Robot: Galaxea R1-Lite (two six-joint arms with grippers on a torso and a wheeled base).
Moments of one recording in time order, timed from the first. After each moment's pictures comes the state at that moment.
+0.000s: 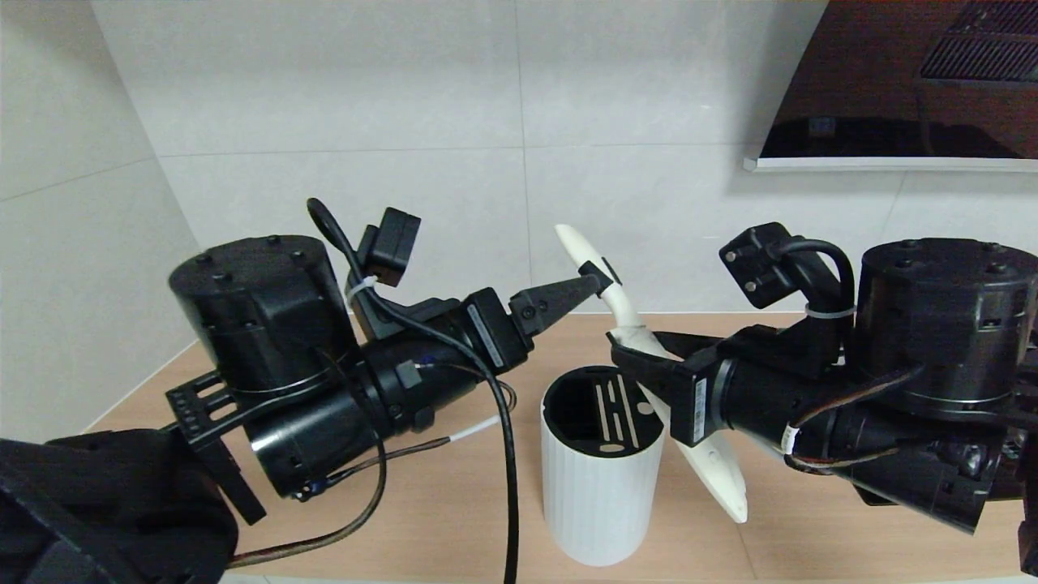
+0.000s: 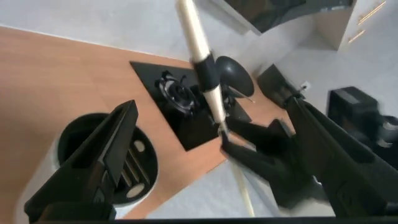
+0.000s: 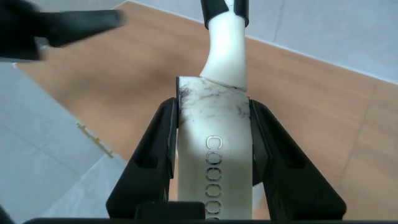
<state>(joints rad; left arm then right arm) -0.70 1.68 -0.74 -0.95 -0.13 -0.75 0.85 1.58 -0.80 -0.61 -0.17 0.15</state>
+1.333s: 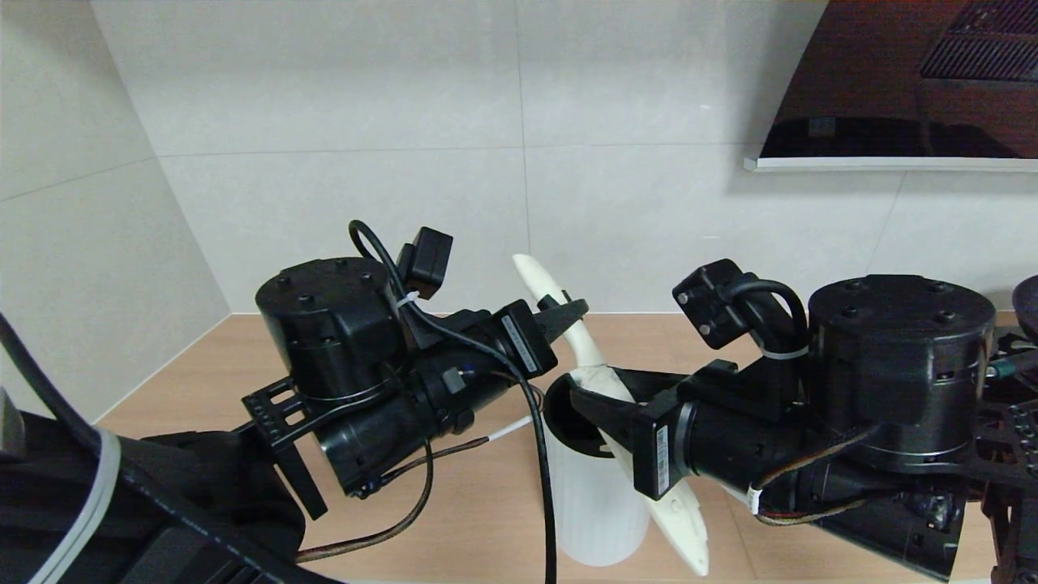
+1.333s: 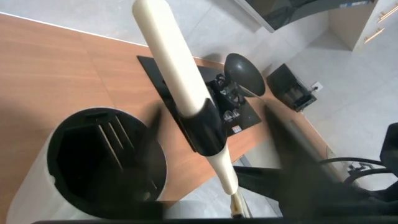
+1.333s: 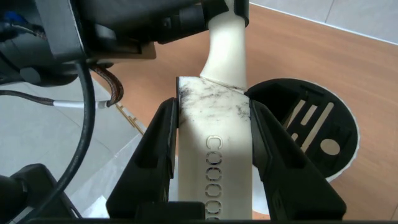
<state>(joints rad) -0.72 1.78 -0.76 -1.03 -0.07 -0.75 0.94 1.62 -0.80 -0.61 -0.16 0.20</state>
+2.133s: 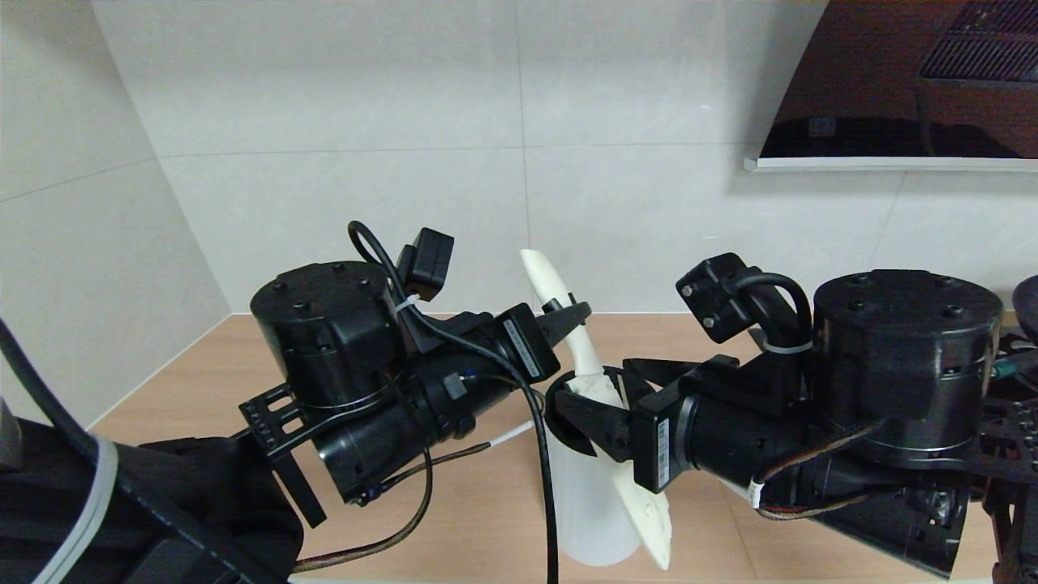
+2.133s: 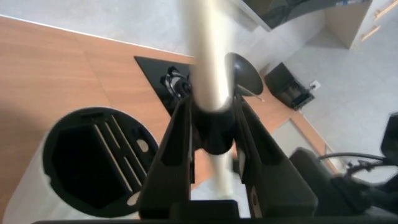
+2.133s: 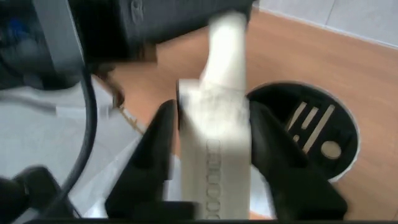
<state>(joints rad) -0.73 1.77 -0.75 -1.05 -0.07 -0.74 0.93 1.62 -0.80 -0.62 -0.16 0.20</state>
